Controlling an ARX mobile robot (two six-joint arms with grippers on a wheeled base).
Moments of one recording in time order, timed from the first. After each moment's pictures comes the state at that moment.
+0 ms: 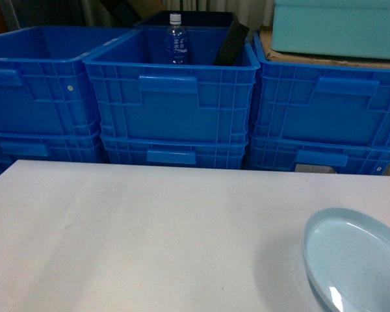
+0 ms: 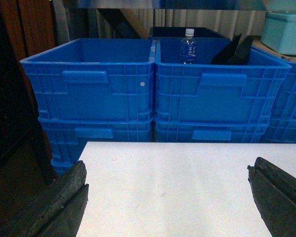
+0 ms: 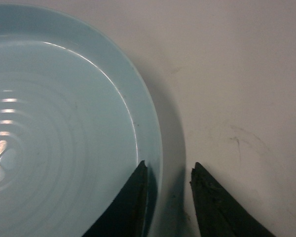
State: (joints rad) left arm 0.00 0.01 0.01 0.00 0.00 0.00; right arm -0.31 2.17 0.40 1.09 -0.37 -0.01
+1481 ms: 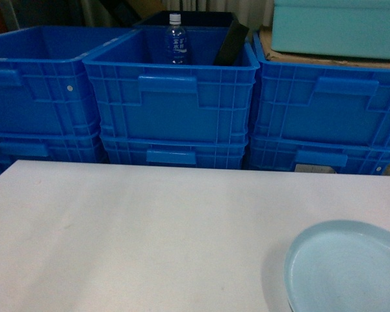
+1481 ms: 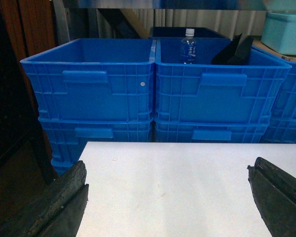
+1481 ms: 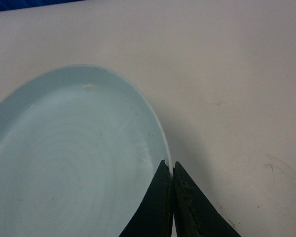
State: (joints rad) left arm 0.00 0.01 0.01 0.00 0.00 0.00; right arm -0.21 2.00 0.33 1.09 -0.33 0.01
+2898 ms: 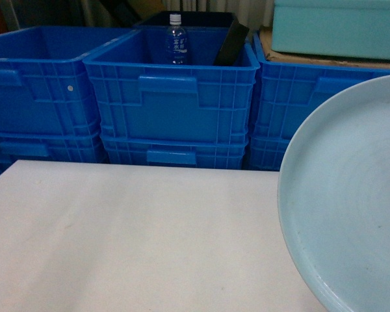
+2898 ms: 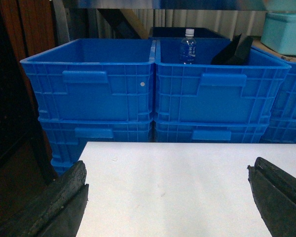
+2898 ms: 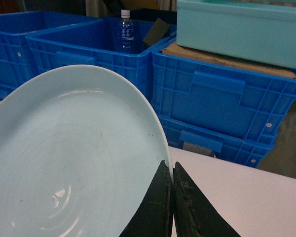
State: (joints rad) left arm 0.00 0.01 0.01 0.00 0.00 0.00; right arm -0.04 0.85 0.13 0.65 -0.32 -0.07
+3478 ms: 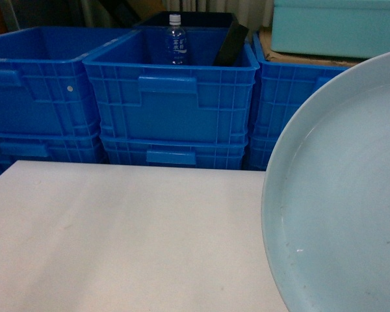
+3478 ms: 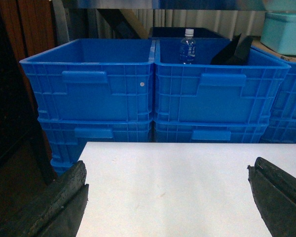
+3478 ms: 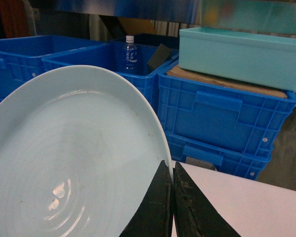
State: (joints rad) left arm 0.00 0.01 0.01 0.00 0.00 0.00; right arm 0.13 0.48 0.06 0.45 -0.13 -0.05
